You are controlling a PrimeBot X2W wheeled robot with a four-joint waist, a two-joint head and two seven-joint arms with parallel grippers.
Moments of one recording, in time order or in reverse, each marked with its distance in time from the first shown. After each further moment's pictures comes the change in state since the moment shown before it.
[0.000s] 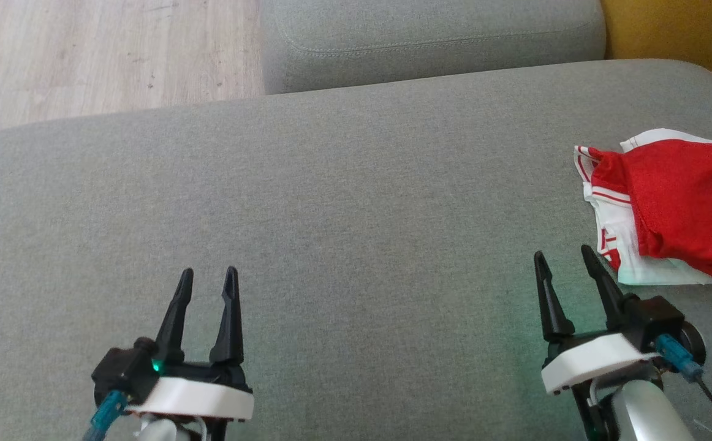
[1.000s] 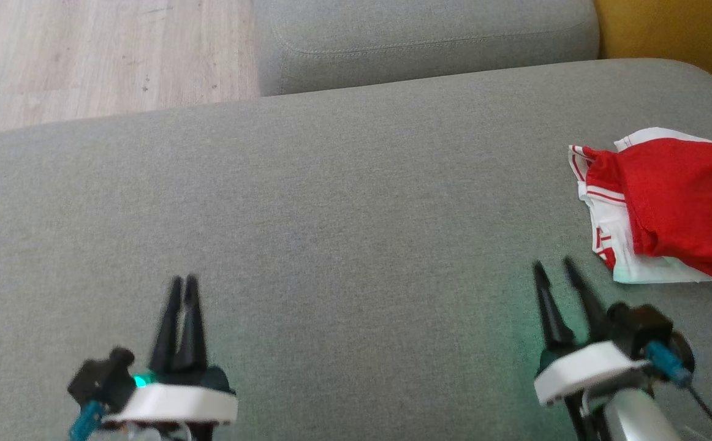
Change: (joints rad) left arm 0.022 -0.002 0.053 -0.006 -0.069 0.009 0.000; right arm 0.006 0.006 0.022 0.028 0.012 0.000 -0.007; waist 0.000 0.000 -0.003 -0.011
